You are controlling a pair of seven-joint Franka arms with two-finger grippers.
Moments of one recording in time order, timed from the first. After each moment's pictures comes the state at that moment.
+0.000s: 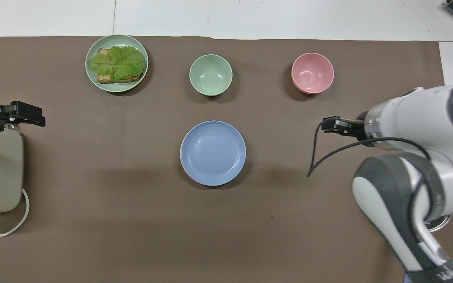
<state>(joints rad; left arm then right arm) -0.03 0.04 0.03 -1.67 -0.05 1.71 -0.04 0.06 -0.04 0.06 -1.94 0.00 2.01 0.36</state>
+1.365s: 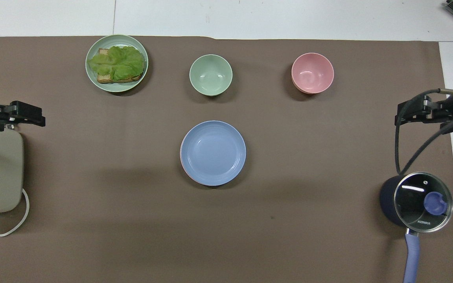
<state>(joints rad) -0.03 0.04 0.03 -1.67 -0.05 1.71 -0.04 -0.05 0.05 0.07 -1.49 0.00 1.51 0.22</state>
